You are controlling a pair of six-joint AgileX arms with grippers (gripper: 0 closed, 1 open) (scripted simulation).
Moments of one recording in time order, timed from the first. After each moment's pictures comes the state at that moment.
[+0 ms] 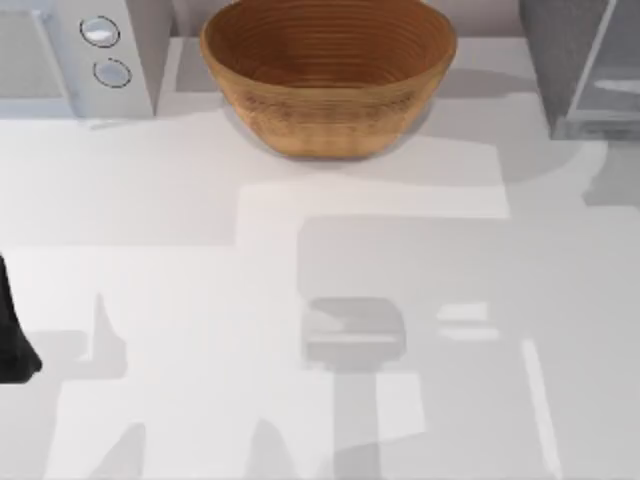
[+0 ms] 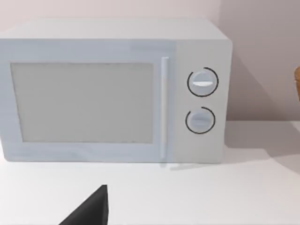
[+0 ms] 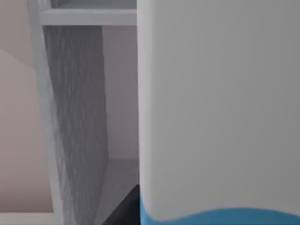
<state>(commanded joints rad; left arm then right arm) 0.00 0.00 0.00 0.00 0.00 0.00 -0.17 1.30 0.59 0.72 -0.16 0.01</state>
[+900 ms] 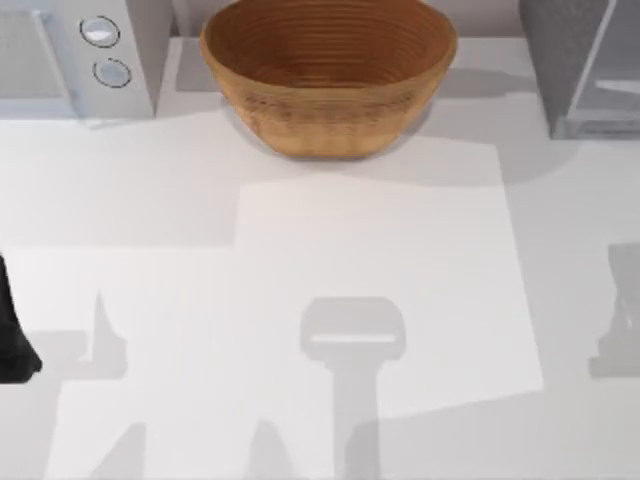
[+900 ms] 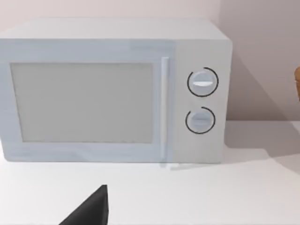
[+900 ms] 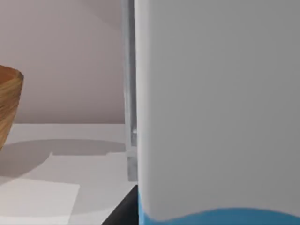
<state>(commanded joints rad) 0.00 0.00 0.00 0.00 0.00 0.00 -0.01 0.03 0.01 0.02 0.00 0.00</state>
